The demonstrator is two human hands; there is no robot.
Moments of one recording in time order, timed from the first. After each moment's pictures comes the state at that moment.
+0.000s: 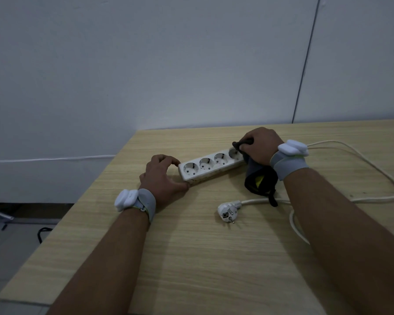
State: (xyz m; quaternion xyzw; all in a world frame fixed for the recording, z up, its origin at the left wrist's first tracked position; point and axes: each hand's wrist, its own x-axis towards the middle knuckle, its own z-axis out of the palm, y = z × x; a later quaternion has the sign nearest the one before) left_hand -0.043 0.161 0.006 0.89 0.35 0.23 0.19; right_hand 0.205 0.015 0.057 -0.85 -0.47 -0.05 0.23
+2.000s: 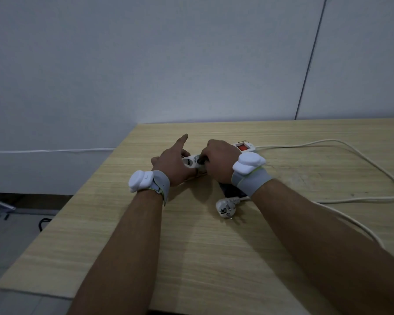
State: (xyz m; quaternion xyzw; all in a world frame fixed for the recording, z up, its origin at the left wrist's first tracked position) left_hand -0.006 0.157 0.024 0.90 0.34 0.19 0.21; right_hand 0.112 0.046 0.049 -0.79 -0.60 -0.05 0.10
